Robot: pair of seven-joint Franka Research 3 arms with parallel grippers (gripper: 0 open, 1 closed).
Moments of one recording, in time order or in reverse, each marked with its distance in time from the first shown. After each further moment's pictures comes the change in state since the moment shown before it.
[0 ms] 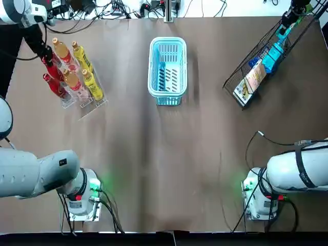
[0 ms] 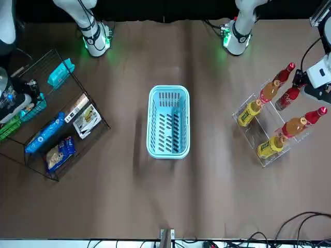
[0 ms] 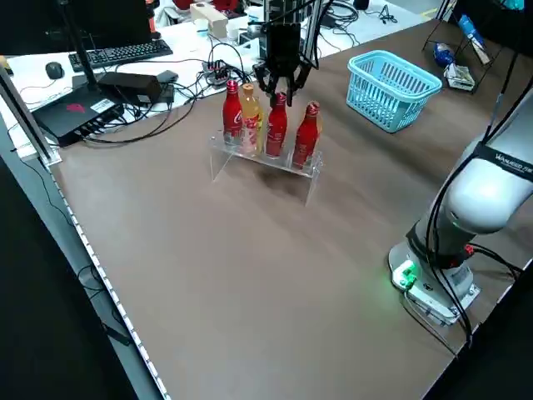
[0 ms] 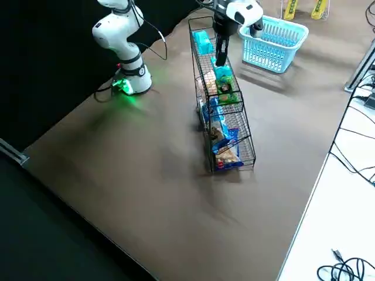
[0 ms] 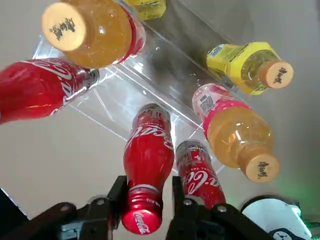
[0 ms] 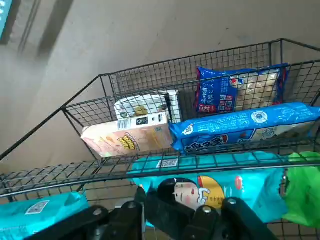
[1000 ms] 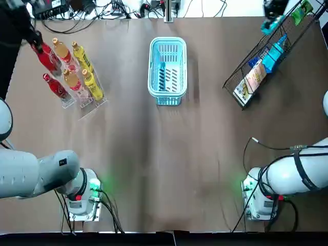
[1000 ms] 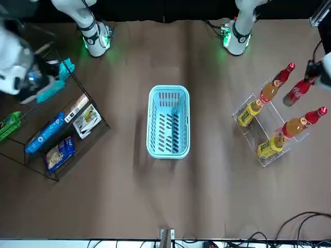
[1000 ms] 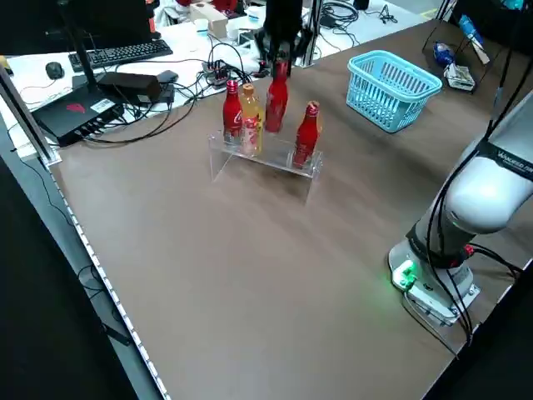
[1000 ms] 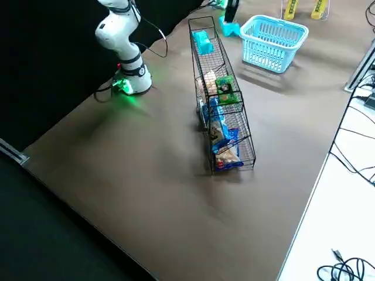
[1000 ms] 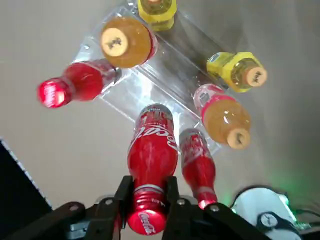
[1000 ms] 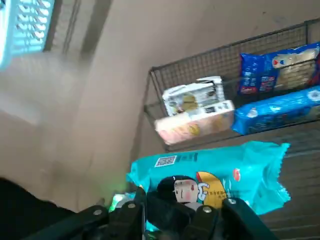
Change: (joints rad) left arm 0.000 -0.012 0.000 0.179 0.001 -0.163 0.000; right arm 0.246 0.000 0.016 0.175 0.000 -0.250 0.386
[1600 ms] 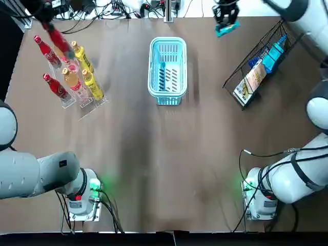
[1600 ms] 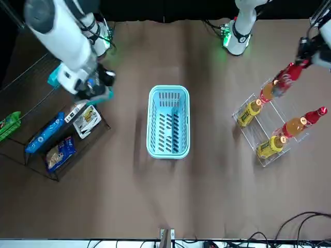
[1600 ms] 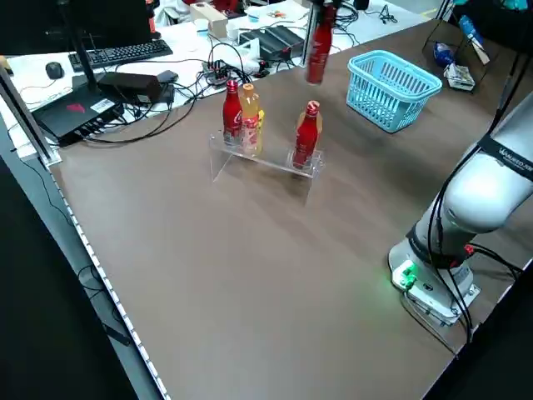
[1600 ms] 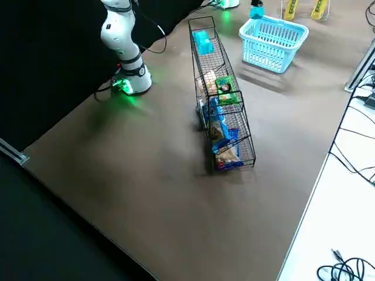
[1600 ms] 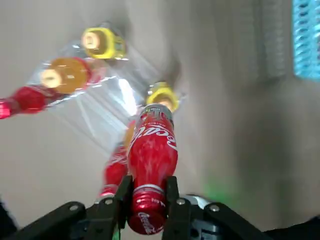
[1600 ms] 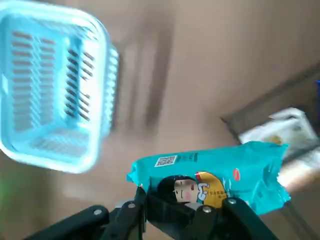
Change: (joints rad) left arm -0.044 0.004 -0.169 0.241 -0.163 -0.236 -0.332; right arm 0.313 0.123 0.003 0.004 0.121 0.350 0.629
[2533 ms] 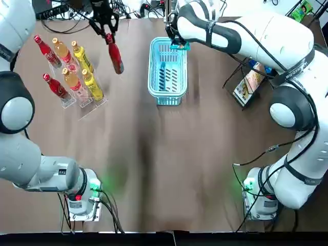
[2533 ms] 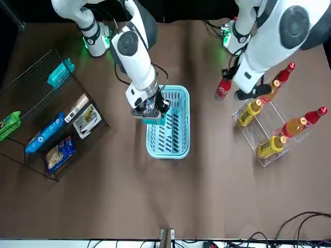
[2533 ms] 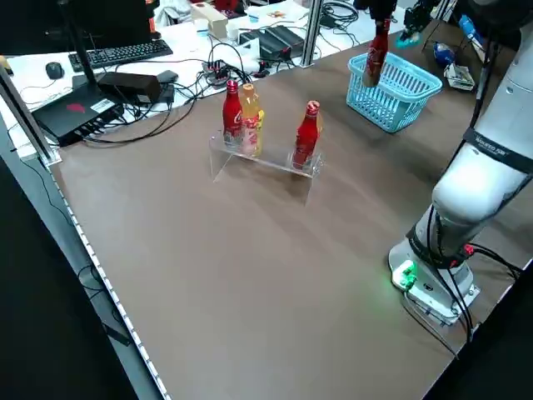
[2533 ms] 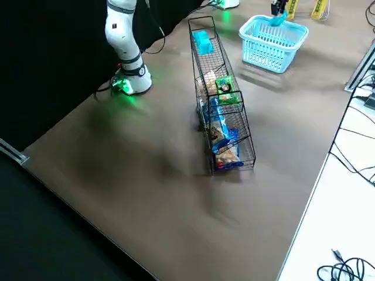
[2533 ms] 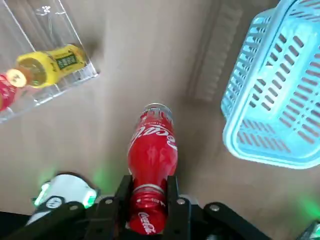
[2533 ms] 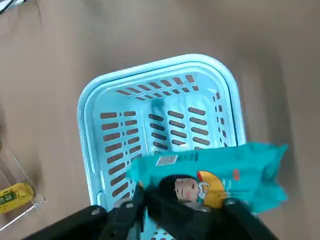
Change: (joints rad) left arm -0.278 0.253 -0.147 0.104 -0.099 0.038 -0.875; right arm 0.221 0.247 -0.001 0.004 0.010 0.545 0.475
